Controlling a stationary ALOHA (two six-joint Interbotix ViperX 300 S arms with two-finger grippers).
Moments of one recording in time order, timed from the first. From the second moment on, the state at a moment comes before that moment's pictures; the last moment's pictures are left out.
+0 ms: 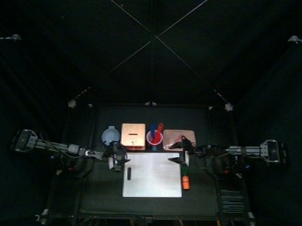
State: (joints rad) left arm -0.10 -0.59 1.03 1.47 0.21 -1.61; right arm -0.16 -0.54 1.07 -0.82 -0.22 0.98
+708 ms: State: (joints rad) left arm -0.10 -0.59 1.03 1.45 0.21 -1.60; right arm -0.07 -0.59 1.01 -0.31 0.29 0.99
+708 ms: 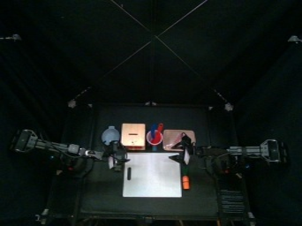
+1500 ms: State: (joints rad) left arm -0.09 -0.59 1.05 1.45 0.23 -1.60; right arm 0.26 -0.33 0.92 0.11 0.75 1.59
